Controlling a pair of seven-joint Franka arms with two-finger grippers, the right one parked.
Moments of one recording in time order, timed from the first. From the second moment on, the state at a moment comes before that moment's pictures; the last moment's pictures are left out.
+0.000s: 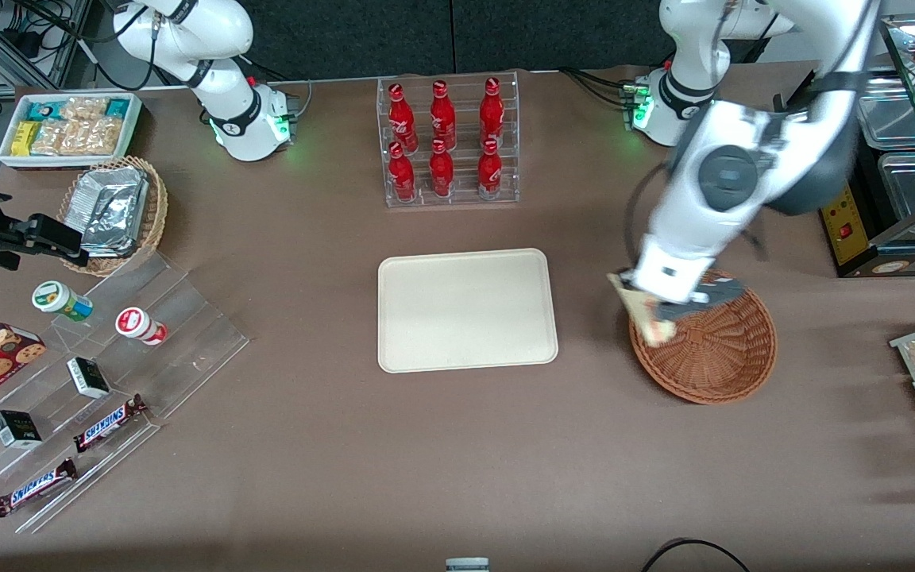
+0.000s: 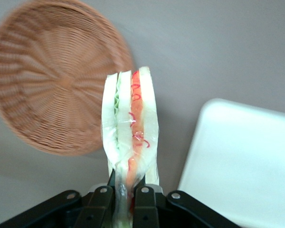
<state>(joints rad) -0.06 0.18 -0.43 -1.88 0.10 1.95 -0.75</state>
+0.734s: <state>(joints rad) -0.31 0.57 -0.58 -1.65 0.29 2.01 -0.90</state>
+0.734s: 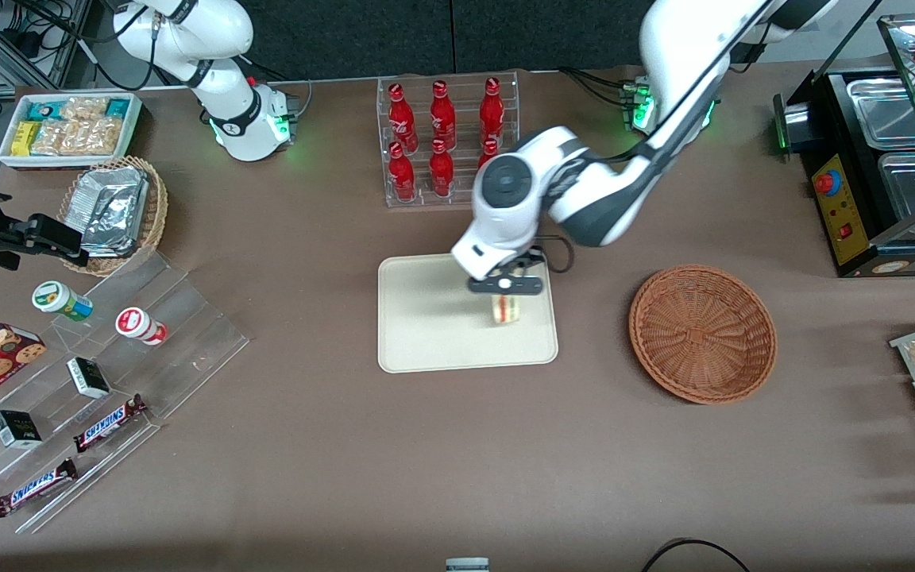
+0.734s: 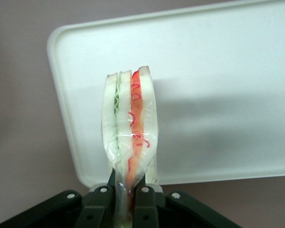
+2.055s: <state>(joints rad) -0.40 0.79 -0.57 -1.51 0.43 2.12 -1.03</state>
